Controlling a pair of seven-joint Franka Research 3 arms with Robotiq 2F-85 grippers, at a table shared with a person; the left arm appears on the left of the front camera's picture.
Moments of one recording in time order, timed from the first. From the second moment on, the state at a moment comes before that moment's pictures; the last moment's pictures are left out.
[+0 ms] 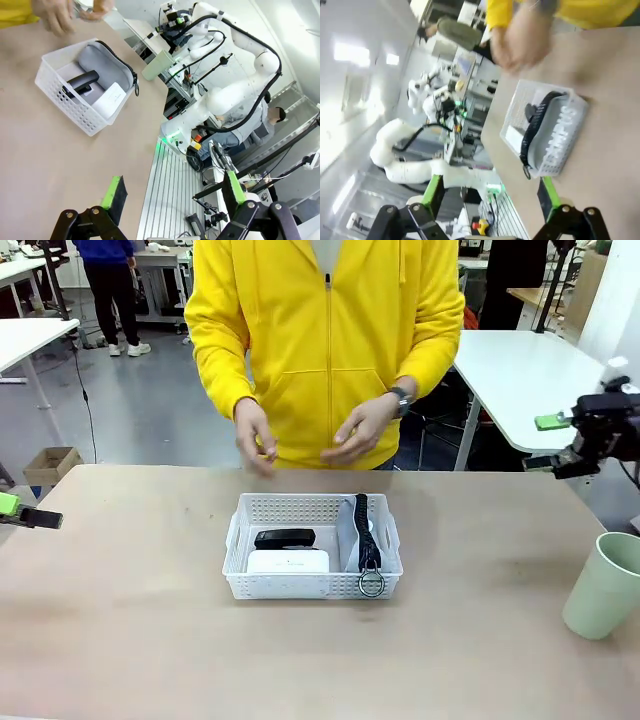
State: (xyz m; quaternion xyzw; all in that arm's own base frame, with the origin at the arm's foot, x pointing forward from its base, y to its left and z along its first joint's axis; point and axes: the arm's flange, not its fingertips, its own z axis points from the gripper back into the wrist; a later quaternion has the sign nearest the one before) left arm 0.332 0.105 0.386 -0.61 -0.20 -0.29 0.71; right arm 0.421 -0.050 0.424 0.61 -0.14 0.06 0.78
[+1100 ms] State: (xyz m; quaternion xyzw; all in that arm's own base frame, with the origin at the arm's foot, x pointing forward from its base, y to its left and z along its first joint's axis) left arm 0.332 0.105 0.386 -0.61 -0.20 -0.29 0.71; right arm 0.415 -0.064 0.405 0.61 -0.15 0.04 0.78
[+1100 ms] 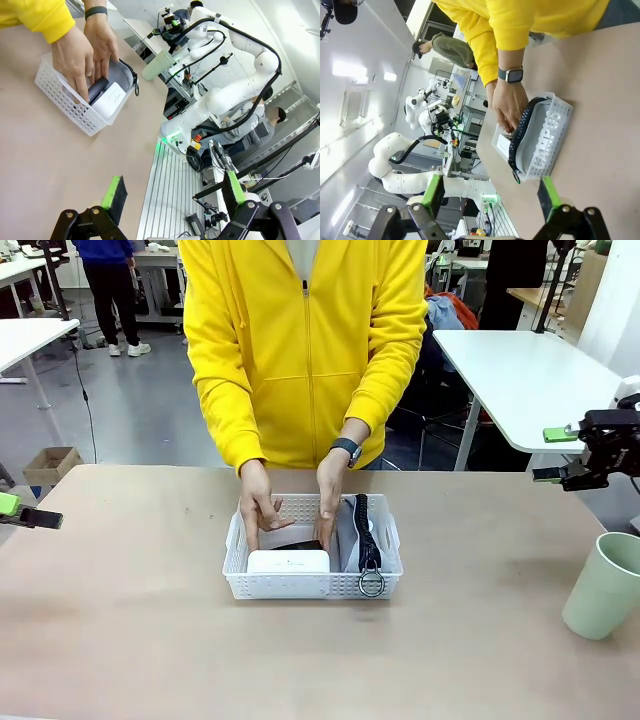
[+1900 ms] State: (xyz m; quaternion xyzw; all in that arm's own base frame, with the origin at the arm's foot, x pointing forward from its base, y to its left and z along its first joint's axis) left arm 0.332 0.105 0.386 -0.61 -0.20 -0.29 0.71; right arm 0.410 -0.074 0.411 0.61 -0.16 0.08 0.77
